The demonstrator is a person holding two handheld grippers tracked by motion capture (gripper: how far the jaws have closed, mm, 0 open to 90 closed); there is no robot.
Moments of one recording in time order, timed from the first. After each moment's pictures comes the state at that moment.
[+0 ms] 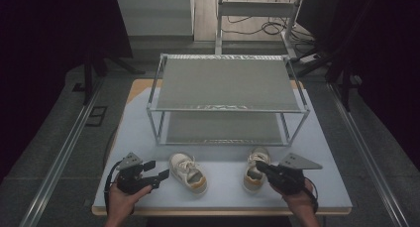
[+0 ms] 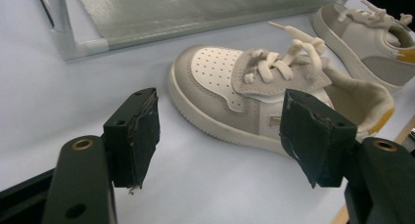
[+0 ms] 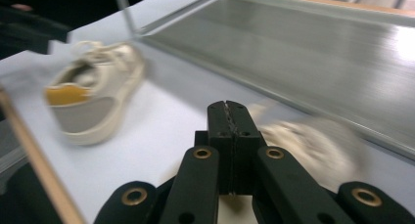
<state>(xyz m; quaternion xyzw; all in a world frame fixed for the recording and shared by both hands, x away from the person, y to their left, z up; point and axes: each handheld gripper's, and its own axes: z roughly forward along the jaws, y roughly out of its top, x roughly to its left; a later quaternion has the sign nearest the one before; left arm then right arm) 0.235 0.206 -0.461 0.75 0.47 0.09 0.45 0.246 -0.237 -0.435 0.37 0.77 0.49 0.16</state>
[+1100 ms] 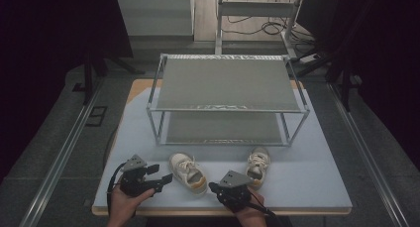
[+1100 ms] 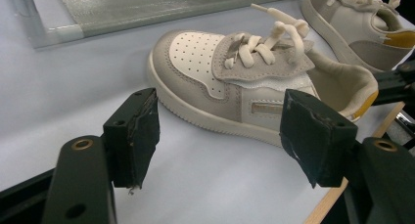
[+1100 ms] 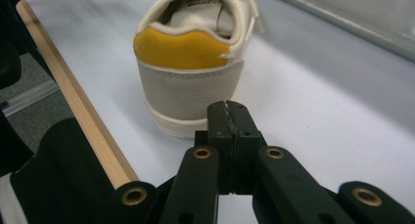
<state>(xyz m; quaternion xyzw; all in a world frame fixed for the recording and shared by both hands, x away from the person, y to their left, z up) 0.232 0.200 -0.462 0.76 0.46 0.07 0.45 0.220 -0.110 -0.479 0.31 0.84 0.42 0.12</state>
